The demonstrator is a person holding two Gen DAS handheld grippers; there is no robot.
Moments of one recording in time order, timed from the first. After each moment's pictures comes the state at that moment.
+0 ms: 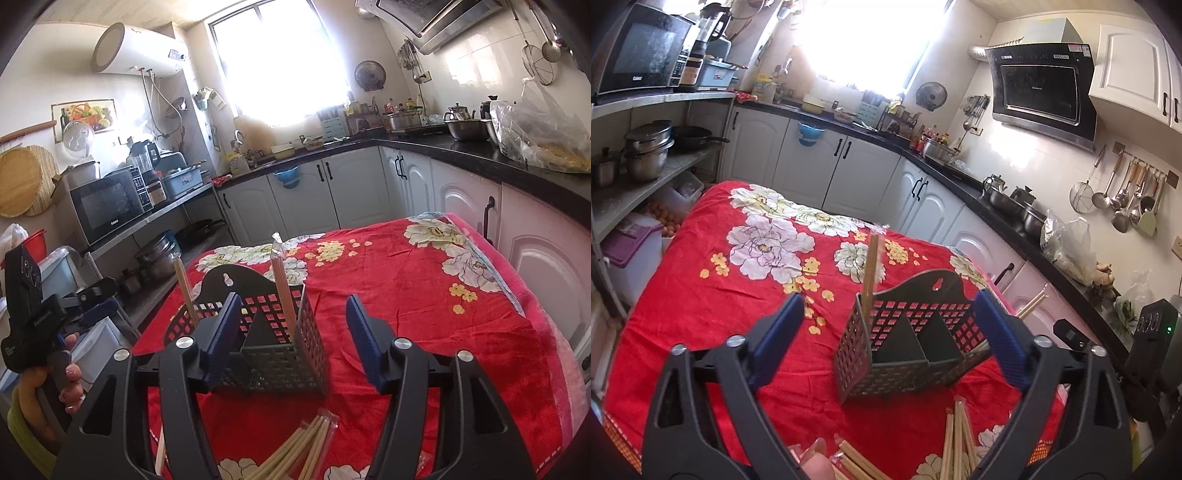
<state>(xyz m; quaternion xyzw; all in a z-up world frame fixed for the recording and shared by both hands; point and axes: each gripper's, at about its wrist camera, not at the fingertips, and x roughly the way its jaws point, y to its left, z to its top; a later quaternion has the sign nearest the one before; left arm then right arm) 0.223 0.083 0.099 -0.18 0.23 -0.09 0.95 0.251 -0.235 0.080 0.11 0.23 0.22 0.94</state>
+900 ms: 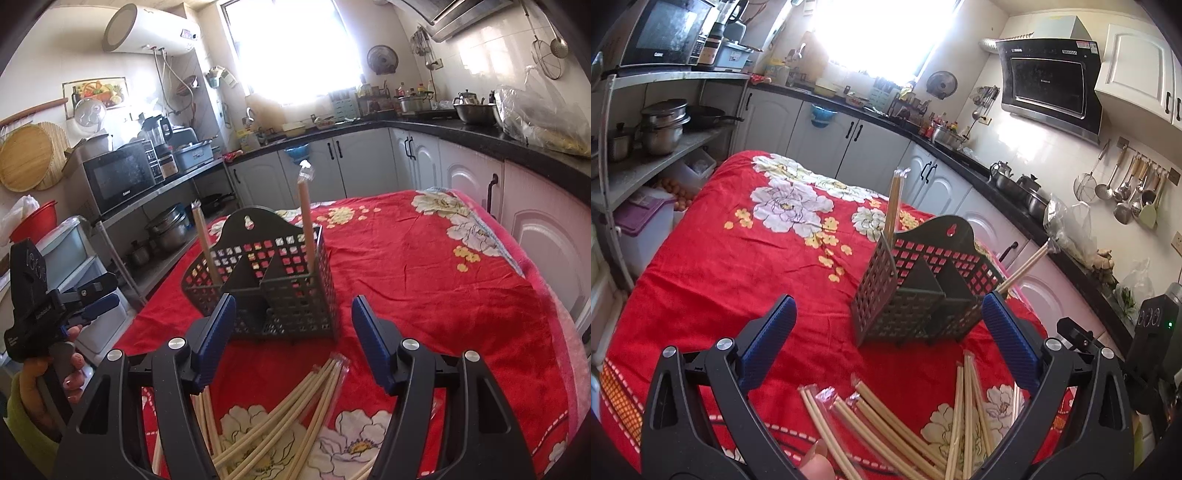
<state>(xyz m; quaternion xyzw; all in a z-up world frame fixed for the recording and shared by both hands) 0.173 0.095 0.065 -0.19 0.26 -0.08 0.94 0.206 -0.226 0.055 0.08 0.27 0.24 0.93</state>
